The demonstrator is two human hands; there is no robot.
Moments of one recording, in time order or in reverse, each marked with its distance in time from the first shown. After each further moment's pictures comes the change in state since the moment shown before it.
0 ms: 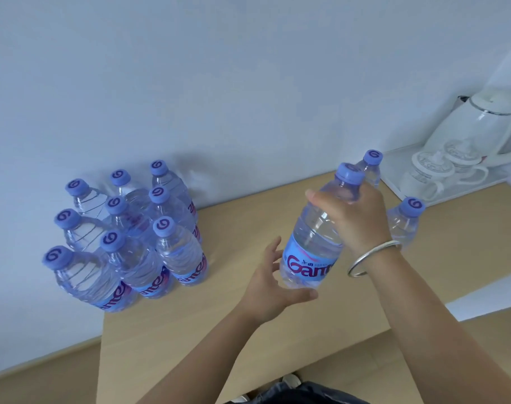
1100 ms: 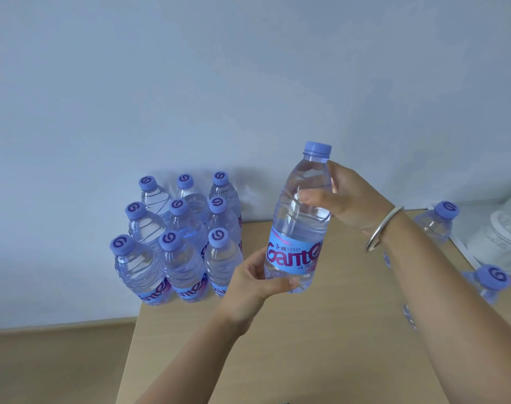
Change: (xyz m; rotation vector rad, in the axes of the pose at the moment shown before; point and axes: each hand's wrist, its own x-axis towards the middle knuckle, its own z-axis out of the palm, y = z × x) left_hand -0.020 0.037 -0.078 -0.473 0.180 0.097; right_hand 0.066 -0.041 0.080 0.021 -0.880 -0.175
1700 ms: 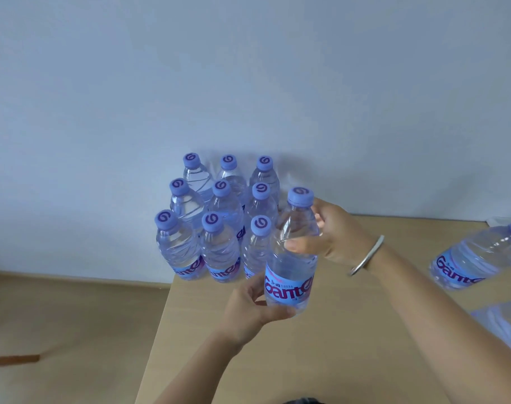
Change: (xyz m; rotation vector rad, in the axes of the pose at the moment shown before) left_hand -0.039 -0.044 -0.055 0.237 0.220 -0.102; right_hand 0.009 0.032 0.077 -0.033 -0.246 0.132
